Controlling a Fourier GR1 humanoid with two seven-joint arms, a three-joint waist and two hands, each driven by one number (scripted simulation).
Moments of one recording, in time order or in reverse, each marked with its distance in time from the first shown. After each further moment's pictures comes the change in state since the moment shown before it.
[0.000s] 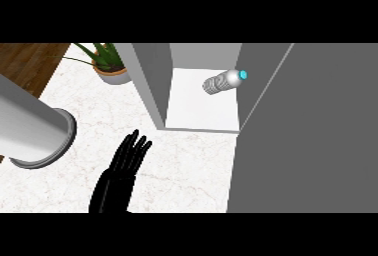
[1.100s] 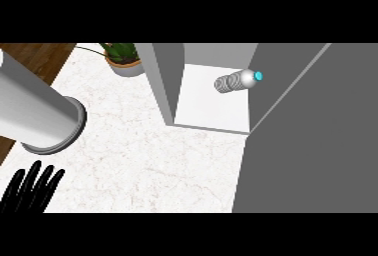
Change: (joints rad) left arm 0.349 0.445 0.226 -0.166 0.116 -0.390 -0.187; right arm -0.465 -0.061 0.151 -0.012 0.012 0.009 0.315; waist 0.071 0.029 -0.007
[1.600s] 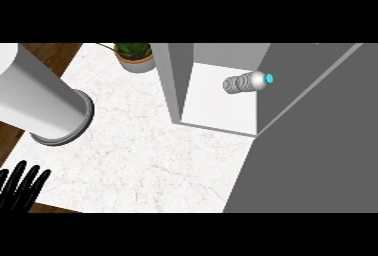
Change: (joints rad) left arm 0.018 0.064 0.049 0.022 0.023 -0.081 -0.010; right arm -0.290 0.044 0.014 0.017 -0.023 0.079 0.177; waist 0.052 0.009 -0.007
